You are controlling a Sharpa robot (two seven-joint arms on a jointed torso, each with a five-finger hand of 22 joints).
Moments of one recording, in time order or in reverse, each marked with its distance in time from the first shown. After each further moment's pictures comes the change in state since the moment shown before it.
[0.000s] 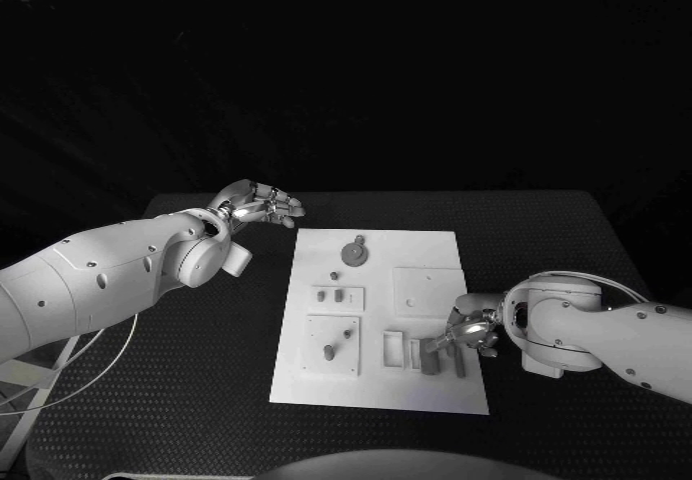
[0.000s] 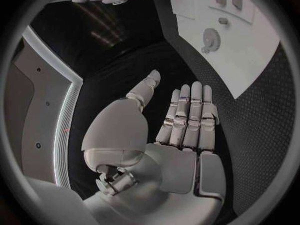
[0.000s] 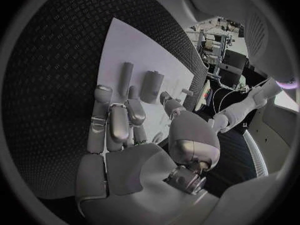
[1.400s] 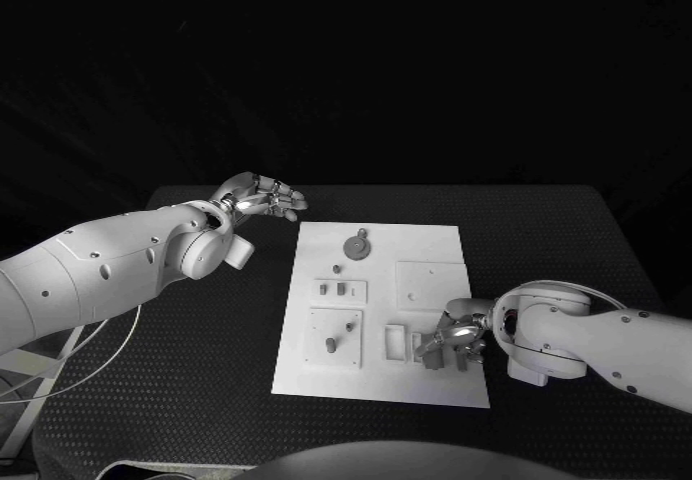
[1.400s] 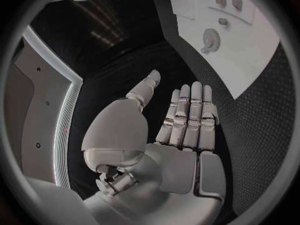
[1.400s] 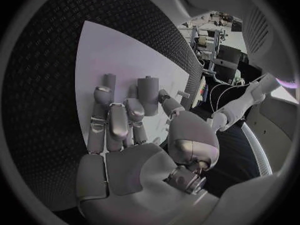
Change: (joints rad) left arm 0.000 -0.002 0.000 0.002 0.001 0.002 -0.004; left_hand 0.000 0.000 0.000 0.000 0.000 -0.004 0.004 0.000 -0.002 0.000 0.000 0.000 -0.001 0.000 0.000 0.000 0.003 0.000 0.000 0.000 0.000 -0.002; right arm -0.041 0.039 -0.002 -0.014 0.085 -0.069 0.007; right_hand 0.023 0.115 0.109 -0.090 -0.001 0.034 0.005 -0.049 0.001 0.002 0.005 -0.048 -0.021 -0.013 0.009 0.004 -0.065 0.001 -0.021 0.012 0.046 0.000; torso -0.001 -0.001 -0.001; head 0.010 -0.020
